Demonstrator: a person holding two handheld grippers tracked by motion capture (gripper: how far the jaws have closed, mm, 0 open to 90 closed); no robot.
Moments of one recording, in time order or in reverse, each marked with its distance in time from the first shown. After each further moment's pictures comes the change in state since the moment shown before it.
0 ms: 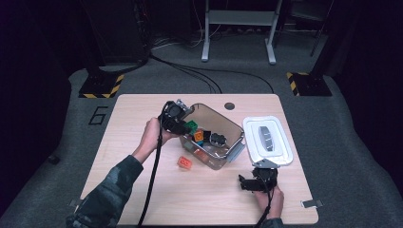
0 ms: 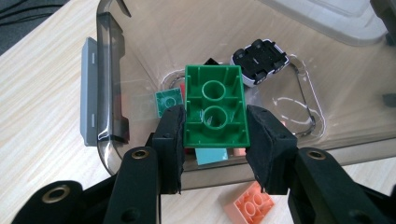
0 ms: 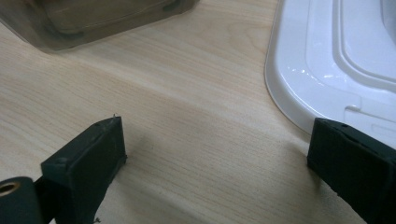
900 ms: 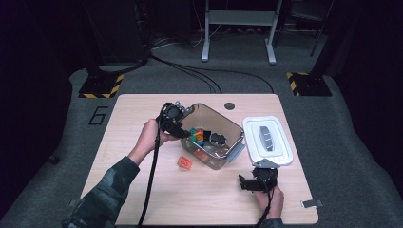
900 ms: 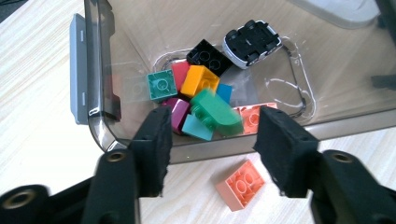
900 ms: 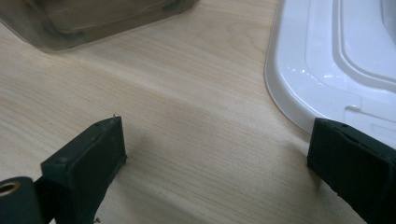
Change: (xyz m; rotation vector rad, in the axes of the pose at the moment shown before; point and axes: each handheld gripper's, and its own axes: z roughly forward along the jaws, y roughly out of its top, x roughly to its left) left arm -0.001 -0.005 -0.008 0.048 -0.026 -0.008; right arm 0.000 0.000 0.000 0.000 0.000 0.000
